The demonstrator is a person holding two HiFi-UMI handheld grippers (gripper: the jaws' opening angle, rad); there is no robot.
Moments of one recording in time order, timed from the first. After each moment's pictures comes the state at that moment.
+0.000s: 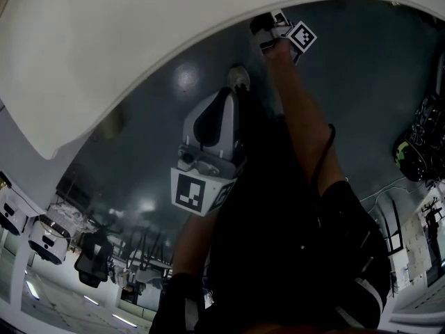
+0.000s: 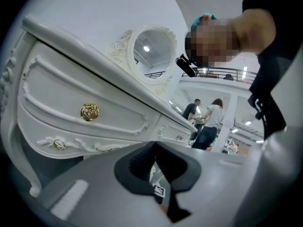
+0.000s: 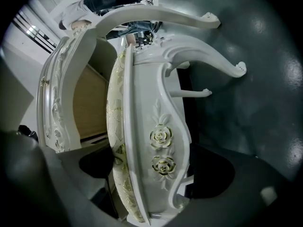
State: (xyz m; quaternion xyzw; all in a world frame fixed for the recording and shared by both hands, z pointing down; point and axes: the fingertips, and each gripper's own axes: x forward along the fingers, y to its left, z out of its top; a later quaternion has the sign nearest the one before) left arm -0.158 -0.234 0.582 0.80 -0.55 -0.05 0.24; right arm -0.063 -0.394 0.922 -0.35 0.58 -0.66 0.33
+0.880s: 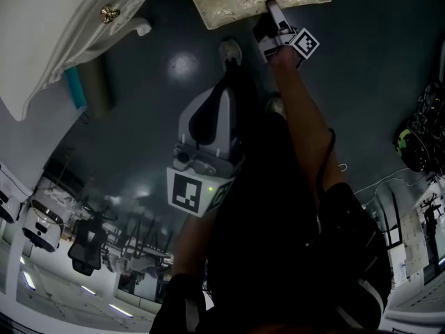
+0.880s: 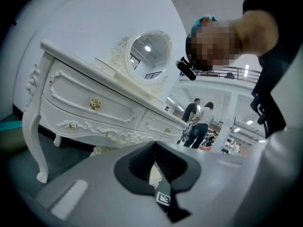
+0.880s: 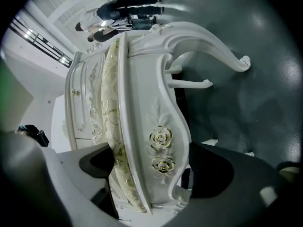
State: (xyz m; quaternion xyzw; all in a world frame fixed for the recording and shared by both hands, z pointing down) left arm -0.118 -0.141 0.569 0.79 -0.56 -0.04 0.26; right arm -0.017 -0.259 0.918 -0.33 0.58 -0.67 0.33
